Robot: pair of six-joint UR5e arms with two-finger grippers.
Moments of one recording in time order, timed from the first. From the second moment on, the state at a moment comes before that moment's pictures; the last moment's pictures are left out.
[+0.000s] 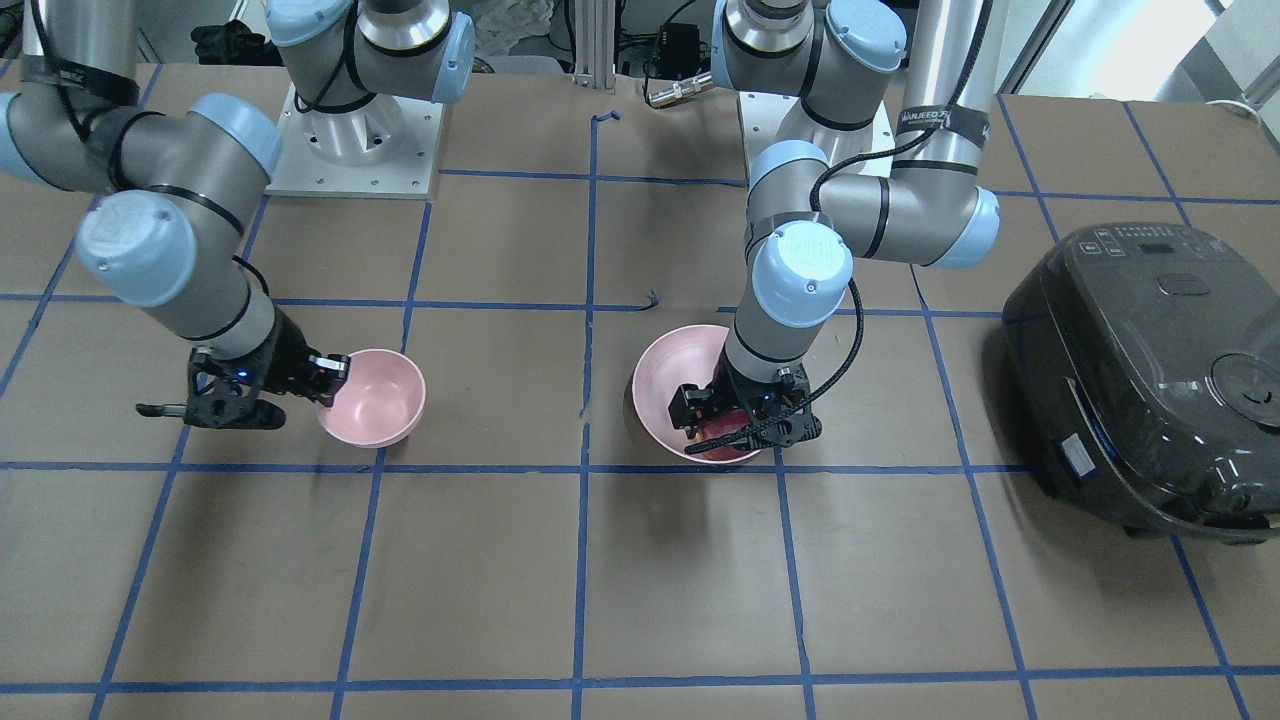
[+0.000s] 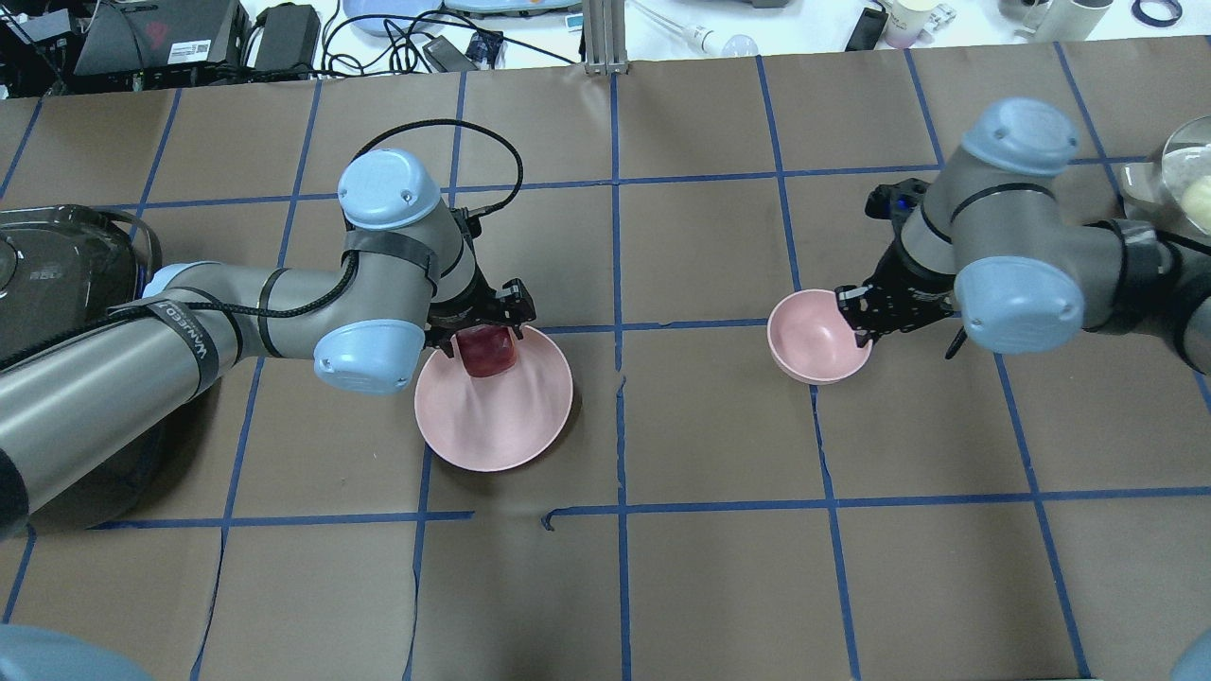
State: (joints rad) left arm -1.70 -1.91 -1.95 -0.84 1.52 -0.35; right arm 1.46 -1.36 2.00 -2.12 -1.48 -0.06
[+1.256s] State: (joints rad) left arm -1.77 -1.88 -1.86 -0.89 1.49 -0.32; right arm 1.62 -1.35 1.83 -2.04 -1.51 0.06
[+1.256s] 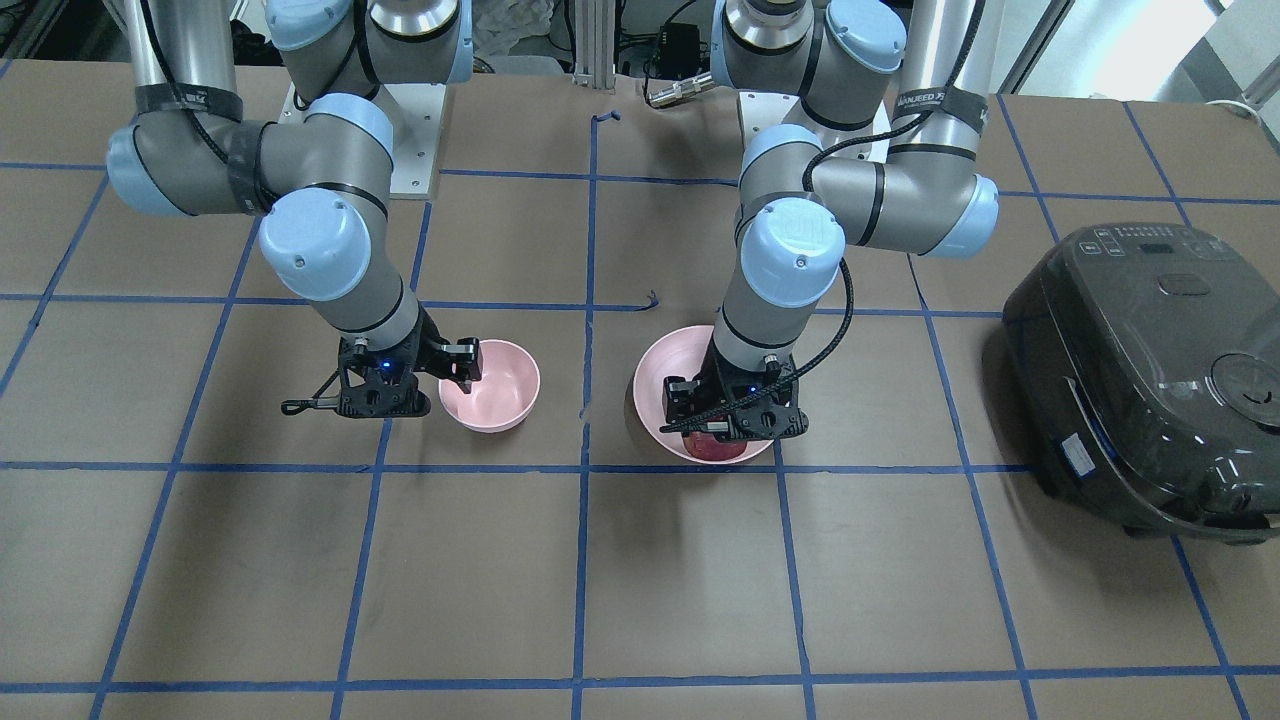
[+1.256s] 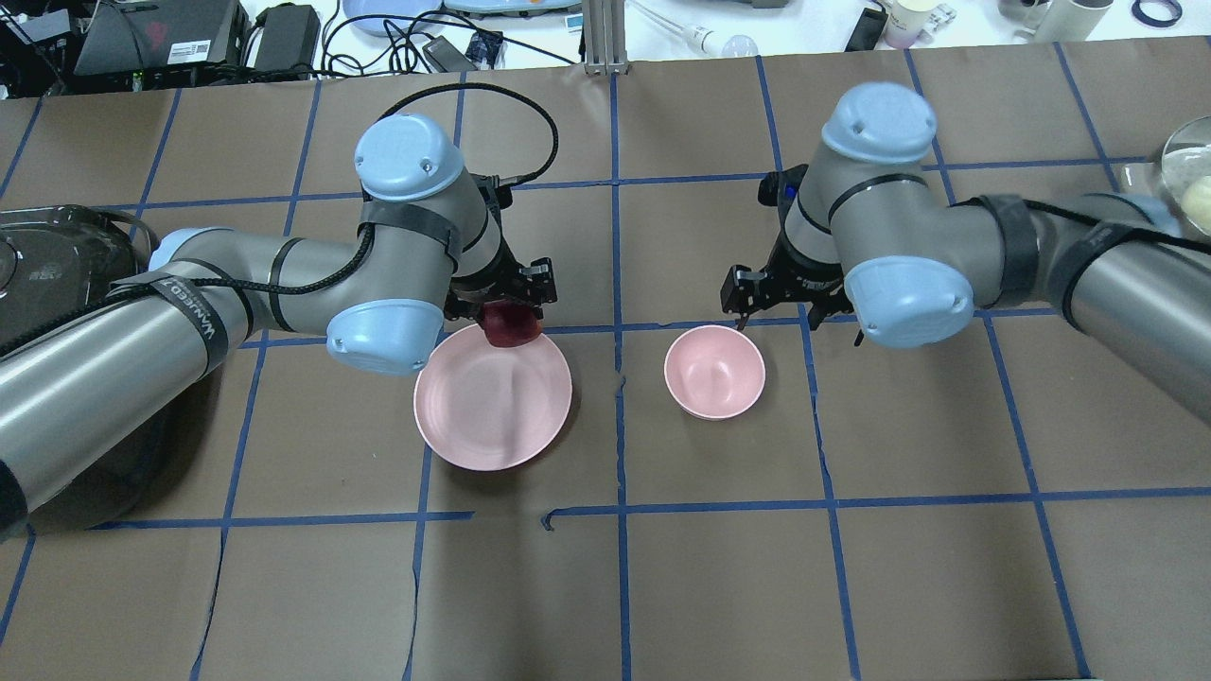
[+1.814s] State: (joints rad) left arm -1.90 -1.91 -1.76 -0.89 1.37 -0.58; right arm 1.61 -1.41 1.39 -1.59 -1.60 0.06
